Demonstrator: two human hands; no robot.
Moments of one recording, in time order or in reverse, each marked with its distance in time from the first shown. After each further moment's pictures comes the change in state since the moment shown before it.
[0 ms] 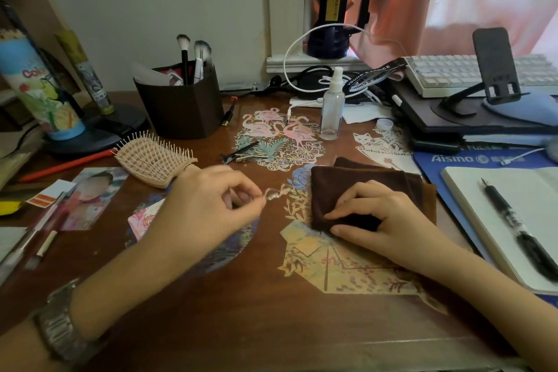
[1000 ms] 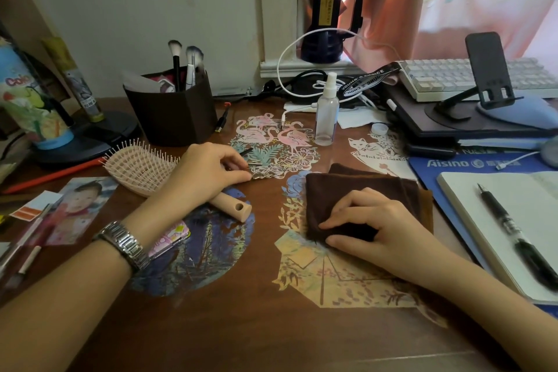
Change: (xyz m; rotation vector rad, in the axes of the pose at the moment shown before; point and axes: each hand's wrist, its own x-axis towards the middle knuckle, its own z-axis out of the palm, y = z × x) left_hand 0.075 -0.061 0.030 0.060 -0.137 -0.232; right_hand 0.000 -0.002 -0.002 -0.001 -0.016 0.008
